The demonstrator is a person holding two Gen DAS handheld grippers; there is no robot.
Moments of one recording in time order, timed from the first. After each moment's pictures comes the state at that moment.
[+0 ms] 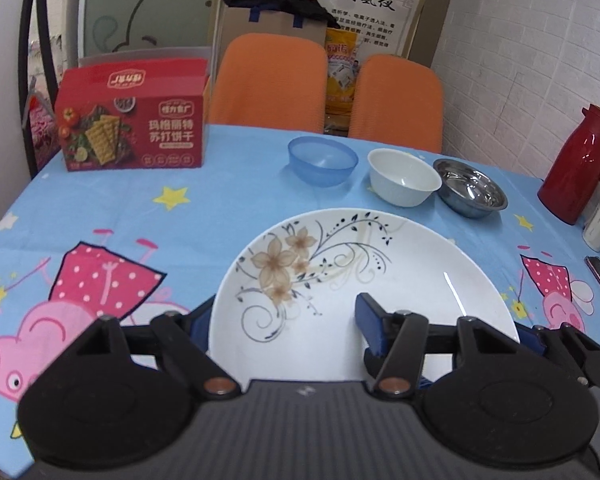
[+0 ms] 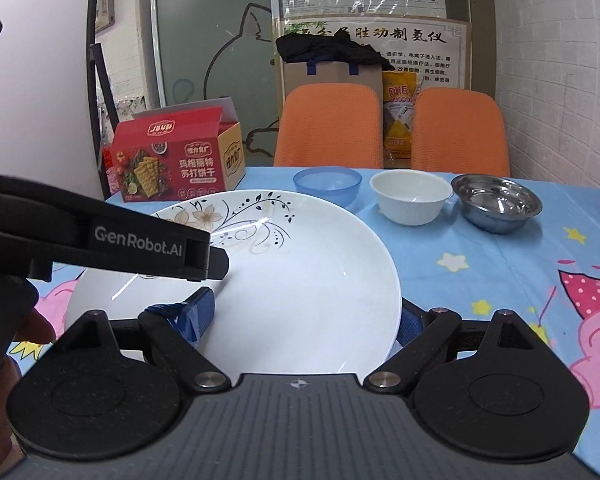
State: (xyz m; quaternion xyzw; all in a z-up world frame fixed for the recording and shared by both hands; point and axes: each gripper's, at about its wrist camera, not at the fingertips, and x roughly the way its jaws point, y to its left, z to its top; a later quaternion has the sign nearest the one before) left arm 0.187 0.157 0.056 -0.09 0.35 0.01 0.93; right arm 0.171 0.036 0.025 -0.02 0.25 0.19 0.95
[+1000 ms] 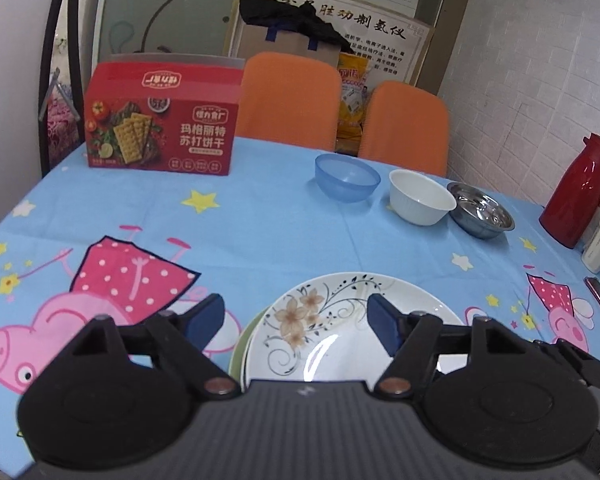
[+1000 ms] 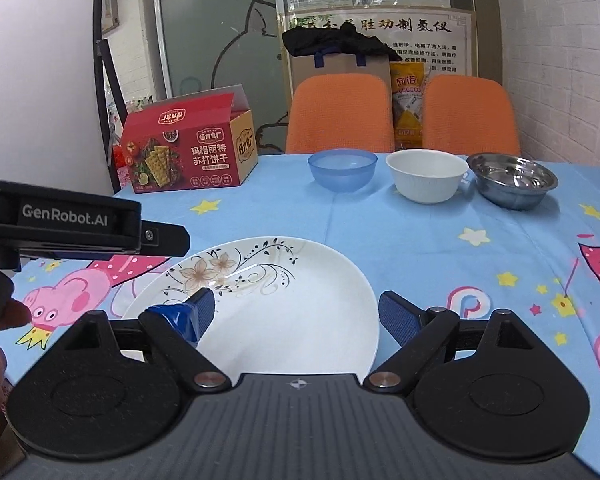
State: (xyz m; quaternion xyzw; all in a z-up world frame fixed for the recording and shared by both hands) left arm 0.168 0.188 0.049 -0.11 0.30 0.01 0.95; right arm 0.160 0.044 0.007 -0.01 0.24 0.20 0.95
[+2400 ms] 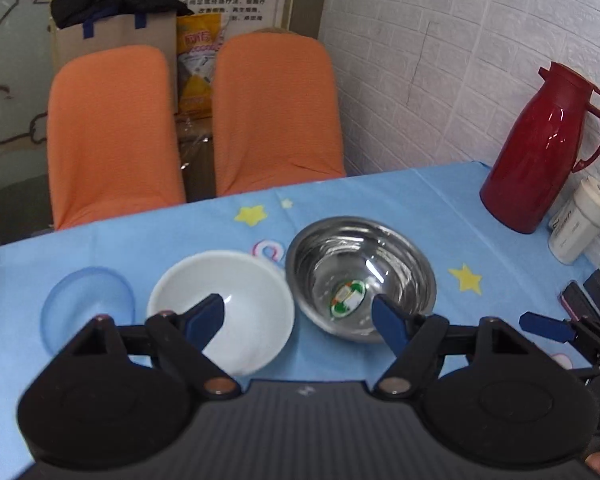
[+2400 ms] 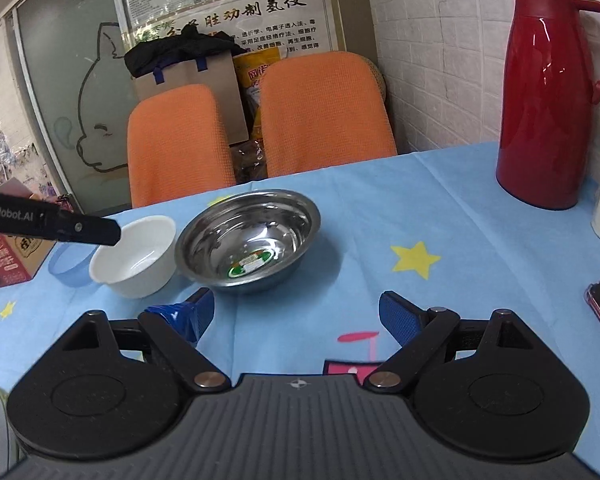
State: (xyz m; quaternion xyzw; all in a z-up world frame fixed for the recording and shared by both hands) left arm 0.466 -0.005 0.077 -0.01 0.38 -0.15 0.91; right arm 0.357 -0.189 0.035 0.06 0.30 0.07 0.95
